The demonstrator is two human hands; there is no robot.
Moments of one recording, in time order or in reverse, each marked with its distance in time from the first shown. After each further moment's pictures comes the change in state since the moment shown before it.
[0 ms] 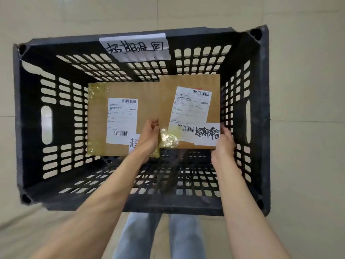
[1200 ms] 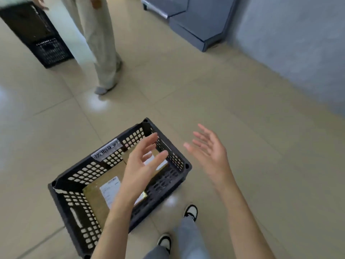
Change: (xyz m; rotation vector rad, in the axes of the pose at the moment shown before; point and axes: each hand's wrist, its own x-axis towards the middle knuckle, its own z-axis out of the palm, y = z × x) left_hand -0.373 0.163 -0.083 0.268 -0.544 0.924; right_hand -0.416 -0.059 -0.163 0.152 -0.006 -0.906
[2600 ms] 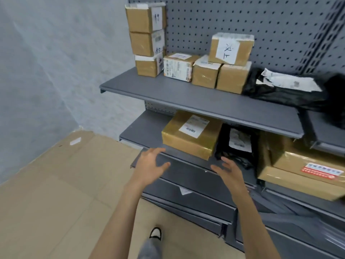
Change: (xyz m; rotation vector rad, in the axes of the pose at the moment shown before) left_hand -0.551 0.165 0.907 0.540 -1.828 1.188; right_hand -0.710 0.144 -0.668 0.473 2.166 0.317
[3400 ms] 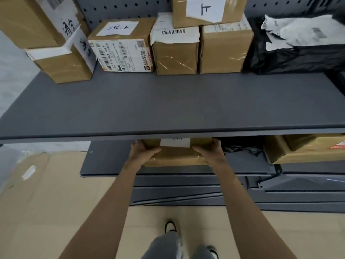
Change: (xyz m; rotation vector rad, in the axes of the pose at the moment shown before) left_hand 0.256 -0.070 0.070 -0.107 -0.382 -0.346; right_hand 0.174 0.003 0.075 -0.006 0.251 0.362
